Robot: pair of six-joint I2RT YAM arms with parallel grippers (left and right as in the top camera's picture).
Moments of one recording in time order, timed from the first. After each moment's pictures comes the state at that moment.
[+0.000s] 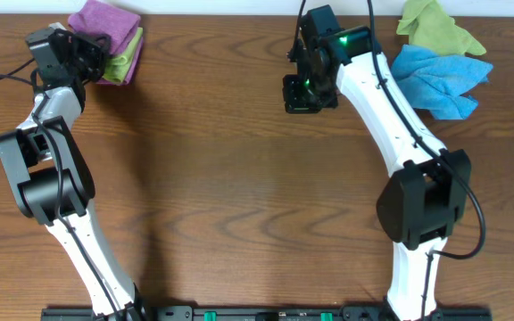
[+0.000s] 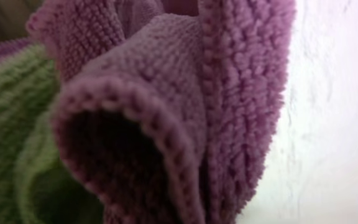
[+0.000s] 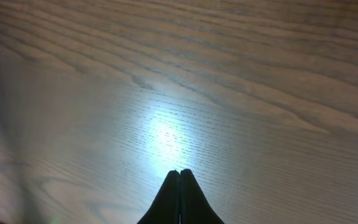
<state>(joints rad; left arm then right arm) 0.32 2.33 1.63 0.23 0.59 -1.06 0.36 2.14 2.01 -1.23 -0.25 0.26</state>
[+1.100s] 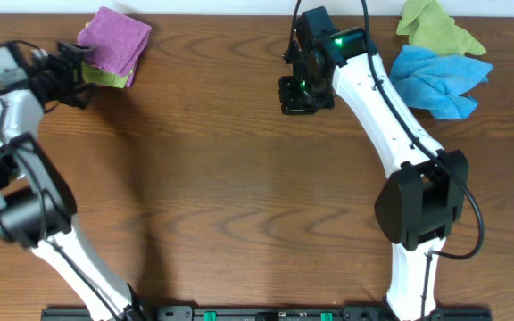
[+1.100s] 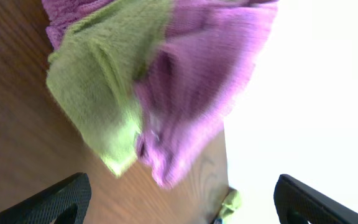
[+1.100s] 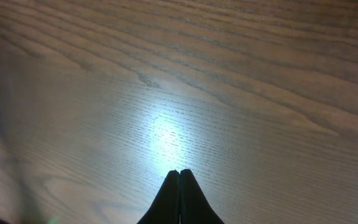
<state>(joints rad) 0.46 2.17 1.64 -0.33 0.77 -0.94 0.38 2.14 2.01 -1.23 -0.25 0.26</state>
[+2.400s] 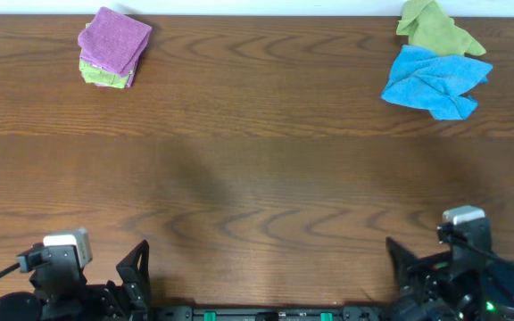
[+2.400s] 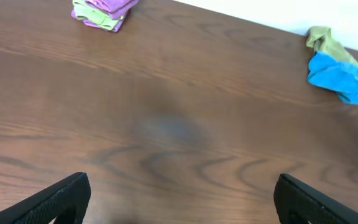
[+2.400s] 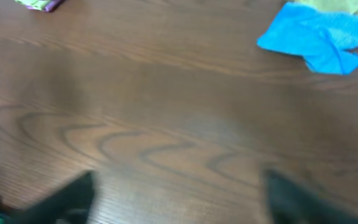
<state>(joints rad) 0.06 0.45 1.26 -1.42 0.21 -0.18 0.51 0.48 1.14 -1.33 0.16 0.25</state>
